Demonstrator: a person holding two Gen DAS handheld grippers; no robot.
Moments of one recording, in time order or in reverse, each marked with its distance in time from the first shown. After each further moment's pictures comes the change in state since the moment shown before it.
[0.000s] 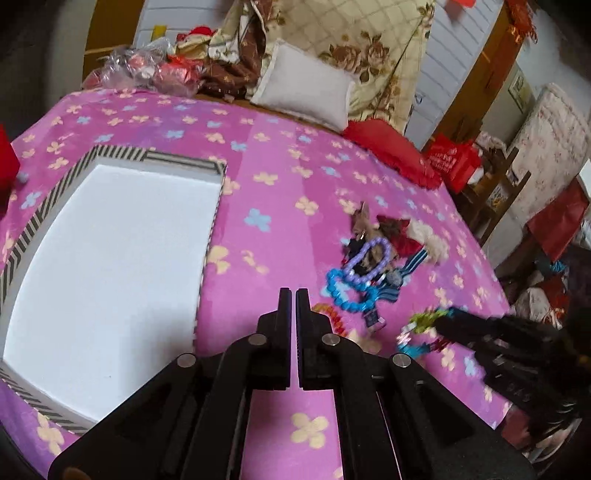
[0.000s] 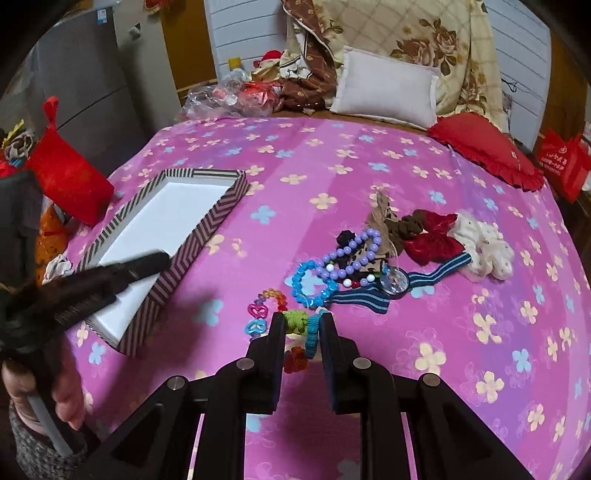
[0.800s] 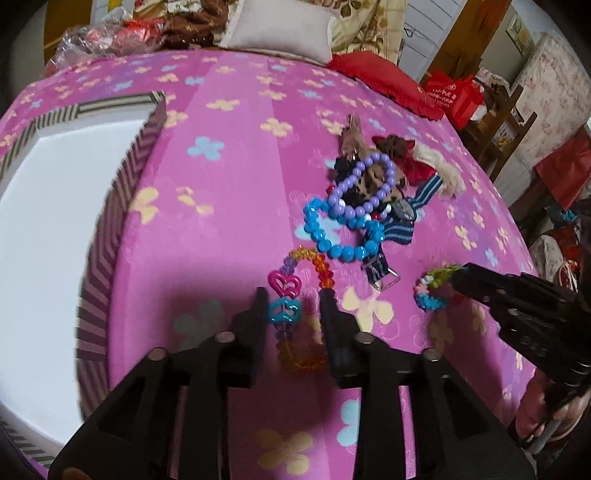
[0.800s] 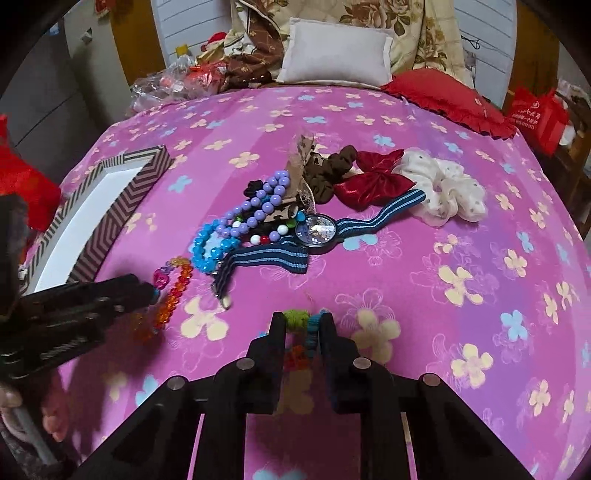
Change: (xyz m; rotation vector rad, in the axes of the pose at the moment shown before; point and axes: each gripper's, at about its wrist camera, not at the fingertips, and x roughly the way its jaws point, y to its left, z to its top) left arm 0.086 -0.035 -0.025 0.099 0.194 0.012; right arm 0.045 -0.075 -0.031 0.109 0.072 -0.075
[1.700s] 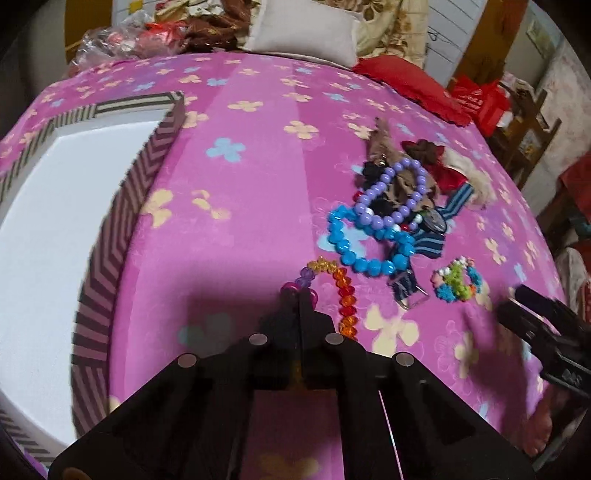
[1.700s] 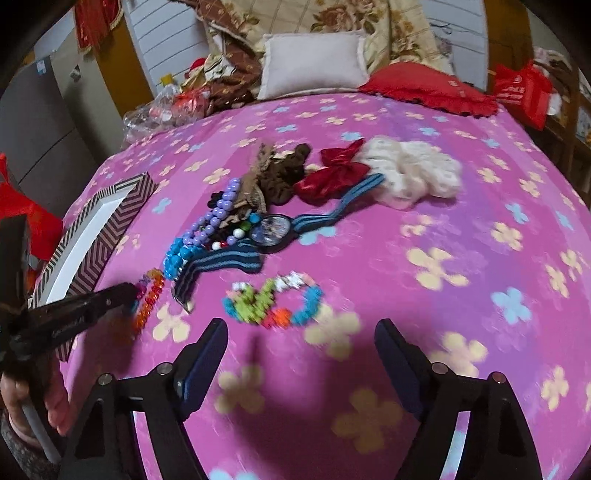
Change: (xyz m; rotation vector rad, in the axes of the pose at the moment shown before) left arm 0.011 0.000 0.005 -0.039 -0.031 0.095; right arm 0.011 -0.048 -0.013 0.093 -0.066 0.066
